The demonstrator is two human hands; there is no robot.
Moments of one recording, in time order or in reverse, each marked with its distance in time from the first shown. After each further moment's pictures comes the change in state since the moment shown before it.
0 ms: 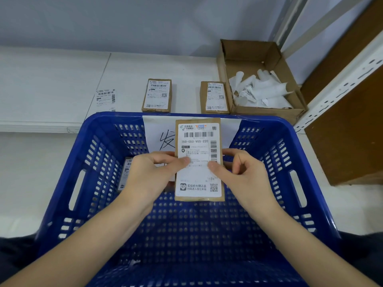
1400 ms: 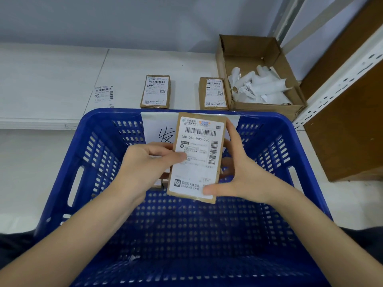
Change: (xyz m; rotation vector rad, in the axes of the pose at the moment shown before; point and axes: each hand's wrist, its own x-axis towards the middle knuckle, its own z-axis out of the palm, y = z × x) left_hand 0.004 0.009 -0.008 0.034 -0.054 0.032; right_hand 0.017 -0.018 -0.024 -0.253 -0.635 0.017
